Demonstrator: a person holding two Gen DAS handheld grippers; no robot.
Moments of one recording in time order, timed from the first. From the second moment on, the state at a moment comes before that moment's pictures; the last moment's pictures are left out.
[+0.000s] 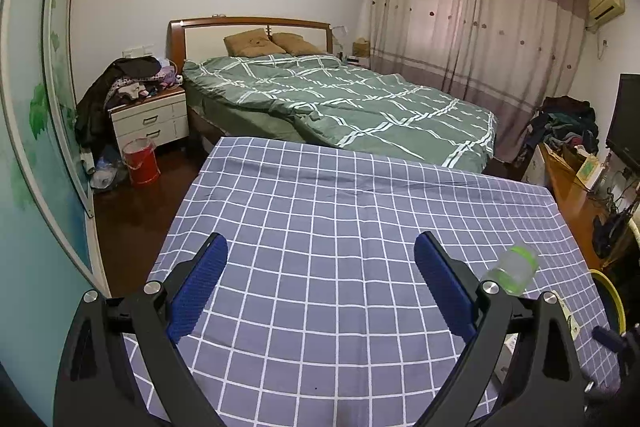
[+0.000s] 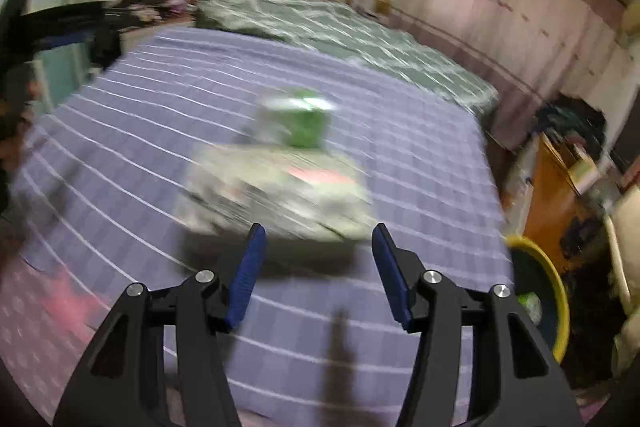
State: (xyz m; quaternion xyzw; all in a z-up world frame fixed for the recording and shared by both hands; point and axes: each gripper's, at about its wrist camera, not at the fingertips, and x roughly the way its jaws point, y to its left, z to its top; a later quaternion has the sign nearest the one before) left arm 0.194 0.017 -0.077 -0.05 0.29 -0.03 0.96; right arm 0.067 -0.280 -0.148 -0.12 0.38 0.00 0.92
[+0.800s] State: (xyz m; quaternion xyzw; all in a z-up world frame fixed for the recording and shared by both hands) left arm 0.185 0.012 -0.070 -0.04 0.28 -0.02 0.96; right arm 0.141 -0.238 -0.125 -0.03 0.41 0.09 0.91
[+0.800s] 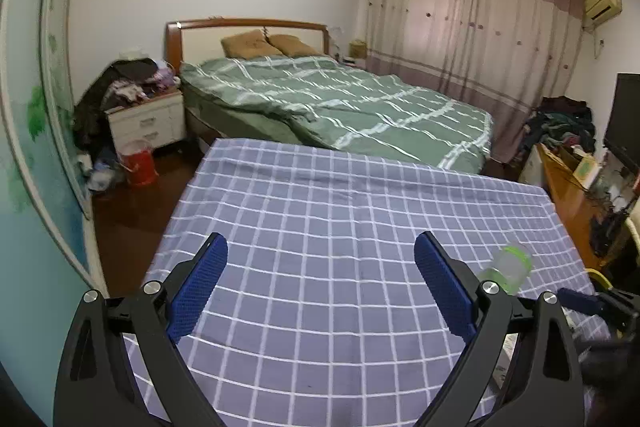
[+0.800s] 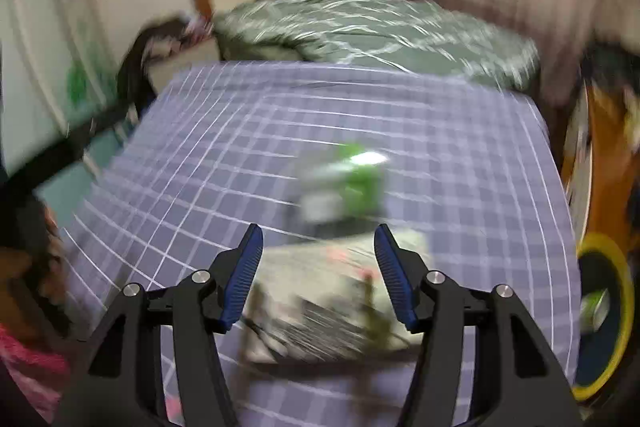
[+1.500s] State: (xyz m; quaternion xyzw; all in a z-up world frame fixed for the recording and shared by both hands) left arm 0.181 0.028 -0.067 -0.08 0.28 0.00 0.96; right arm 0.002 -0.355 -0.141 0.12 0.38 -0.08 0.91
